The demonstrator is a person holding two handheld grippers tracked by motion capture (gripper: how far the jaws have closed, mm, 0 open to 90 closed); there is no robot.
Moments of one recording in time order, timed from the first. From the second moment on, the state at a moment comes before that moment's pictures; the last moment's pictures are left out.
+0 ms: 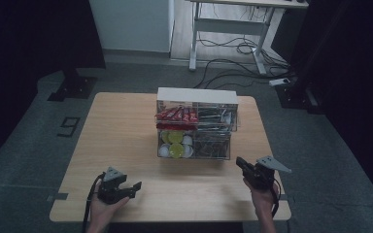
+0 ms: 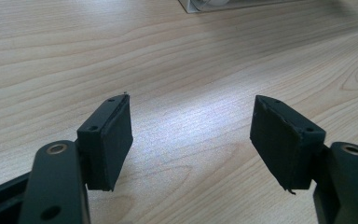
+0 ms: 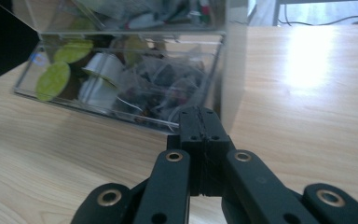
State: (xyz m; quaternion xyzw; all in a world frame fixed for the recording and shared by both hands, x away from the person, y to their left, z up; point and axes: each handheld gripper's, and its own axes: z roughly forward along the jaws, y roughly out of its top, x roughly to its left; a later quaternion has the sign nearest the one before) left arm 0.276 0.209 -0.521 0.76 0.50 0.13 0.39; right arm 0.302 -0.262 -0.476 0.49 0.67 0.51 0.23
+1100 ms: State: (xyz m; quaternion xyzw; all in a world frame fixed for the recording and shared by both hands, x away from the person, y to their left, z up) left arm 0.276 0.201 -0.524 0.77 0.50 0.13 0.38; right arm 0.314 -0.211 -0.484 0.44 0.71 0.51 0.21
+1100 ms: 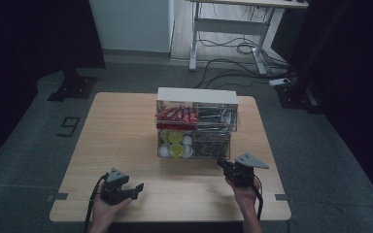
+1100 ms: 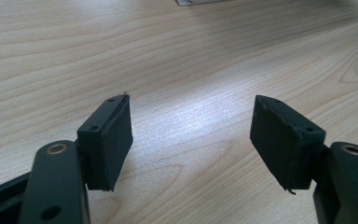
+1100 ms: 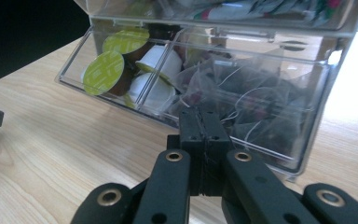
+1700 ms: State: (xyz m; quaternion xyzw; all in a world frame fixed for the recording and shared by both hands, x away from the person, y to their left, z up) left arm 0.276 0.201 -0.524 0.77 0.50 0.13 0.38; right arm 0.324 -0.197 -0.510 0.45 0.73 0.49 0.18
